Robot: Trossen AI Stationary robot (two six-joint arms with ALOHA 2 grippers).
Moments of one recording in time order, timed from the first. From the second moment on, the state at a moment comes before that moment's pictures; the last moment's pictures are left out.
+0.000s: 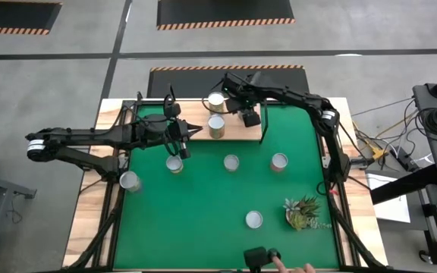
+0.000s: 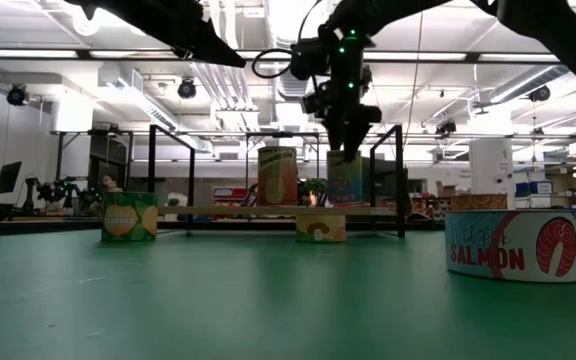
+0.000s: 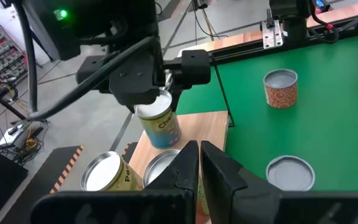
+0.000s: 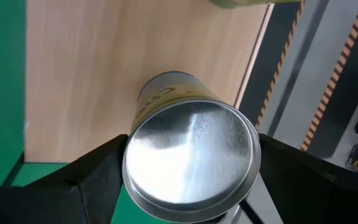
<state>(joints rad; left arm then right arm) 0.16 1.12 0.84 -0.04 -0.24 0.32 -0.50 2.08 2.04 -1.27 0.24 -0.77</state>
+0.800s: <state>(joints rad) 0.16 1.12 0.84 -0.04 -0.24 0.33 -0.53 2.09 2.04 -1.19 0.24 -0.80</state>
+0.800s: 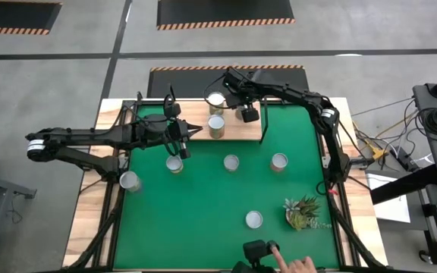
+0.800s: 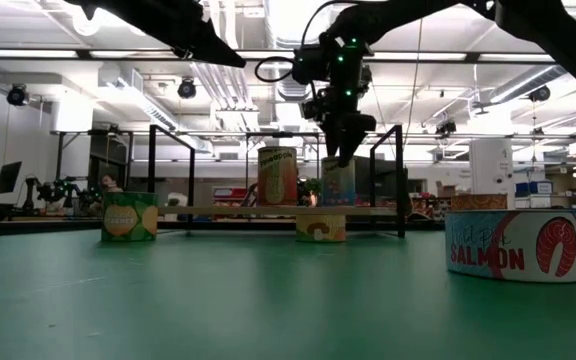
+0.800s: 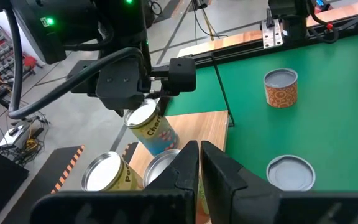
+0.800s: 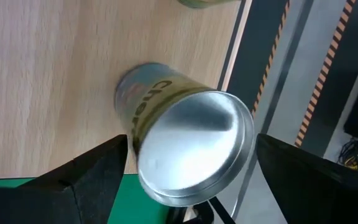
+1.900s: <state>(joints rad) 0.16 1.12 0.84 -0.04 -0.24 0.33 -0.56 2.01 1.97 -1.19 0.23 -0.51</state>
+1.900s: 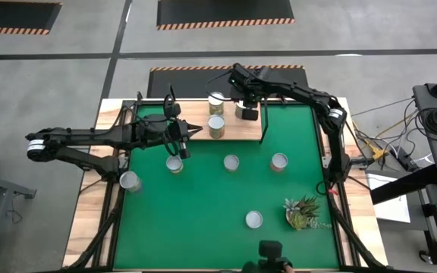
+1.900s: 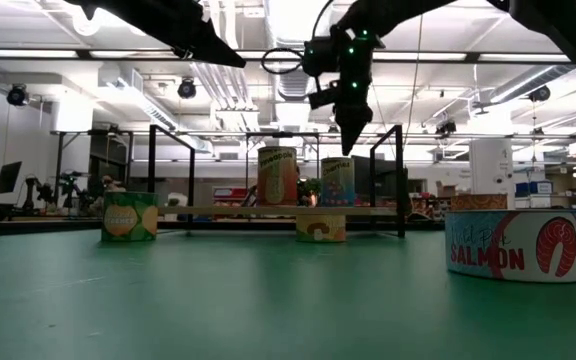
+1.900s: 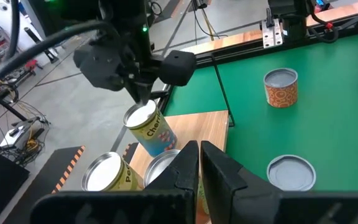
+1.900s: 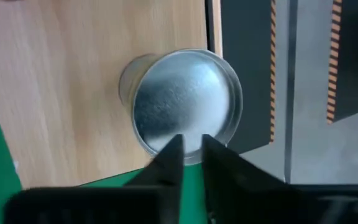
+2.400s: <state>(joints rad) 0.16 1.12 0.84 -0.04 -0.24 0.34 -0.57 2.01 1.90 -1.12 0.30 -0.62</state>
